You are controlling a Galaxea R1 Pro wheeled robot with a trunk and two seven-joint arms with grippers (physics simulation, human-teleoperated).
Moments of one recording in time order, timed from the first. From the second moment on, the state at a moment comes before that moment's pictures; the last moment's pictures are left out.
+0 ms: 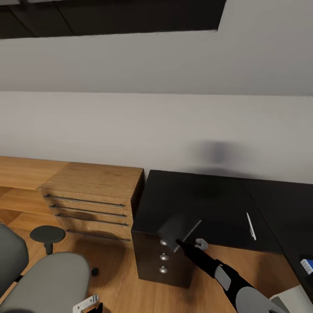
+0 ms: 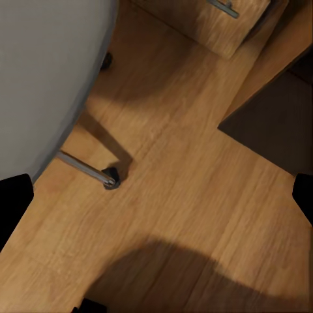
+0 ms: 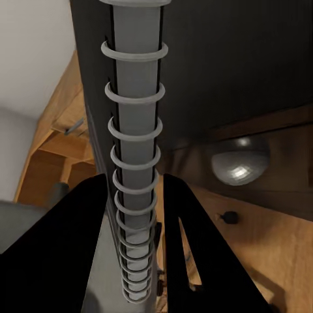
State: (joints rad) left arm -0.16 0.01 0.02 -0.57 0.37 -0.11 0.09; right arm -0.64 0.02 -0.40 -0.22 -0.19 0.11 0.88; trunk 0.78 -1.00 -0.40
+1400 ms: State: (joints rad) left arm -0.16 -0.03 0.02 -0.26 0.38 -0.41 0.08; right arm -0.64 -0.09 -0.44 -0.29 -0.19 0.35 0.90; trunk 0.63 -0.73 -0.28
